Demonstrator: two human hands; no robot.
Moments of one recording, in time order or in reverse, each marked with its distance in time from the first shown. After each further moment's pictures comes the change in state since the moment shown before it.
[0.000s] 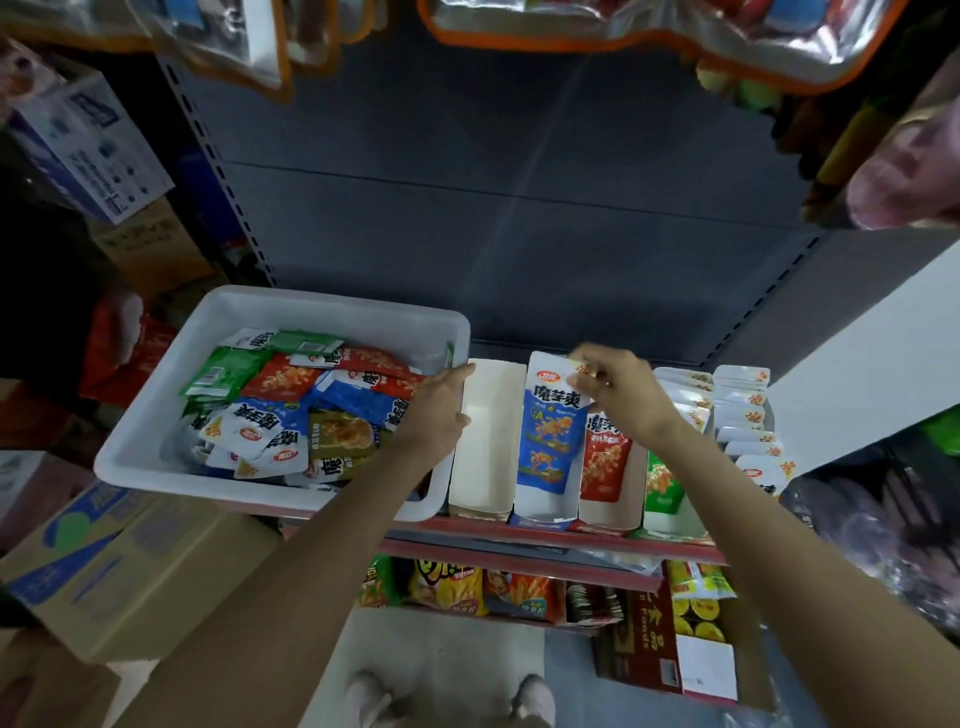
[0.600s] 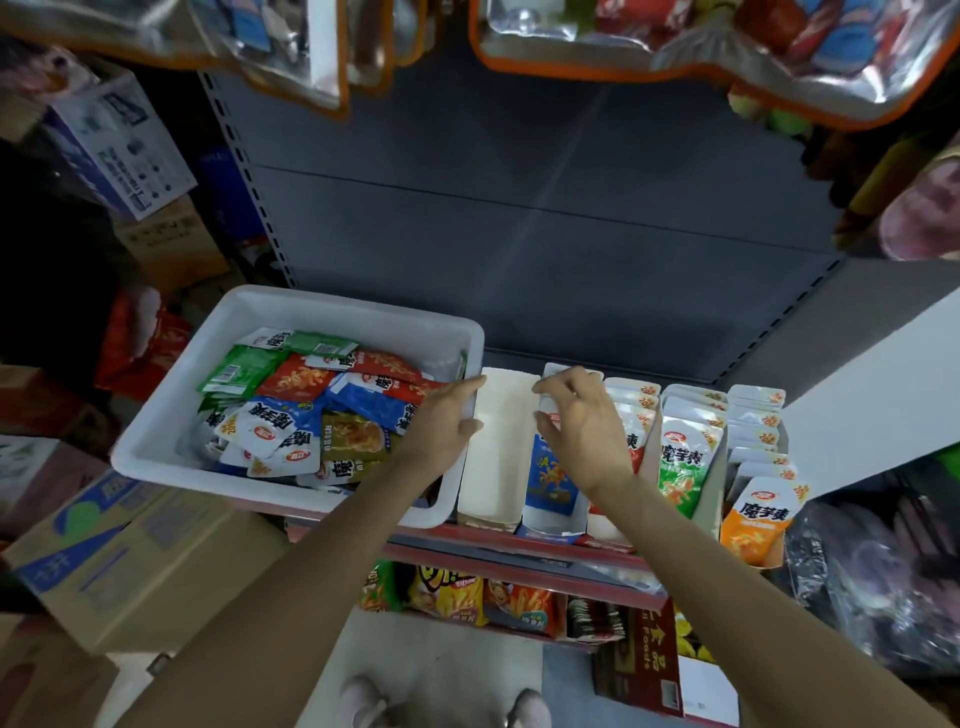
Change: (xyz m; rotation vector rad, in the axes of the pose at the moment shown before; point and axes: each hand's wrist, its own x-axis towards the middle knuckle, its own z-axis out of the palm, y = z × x) left_hand -0.003 -0.016 -0.001 -0.054 0.019 0.083; right_hand -0.008 -0.011 0.058 -0.361 0.124 -0.141
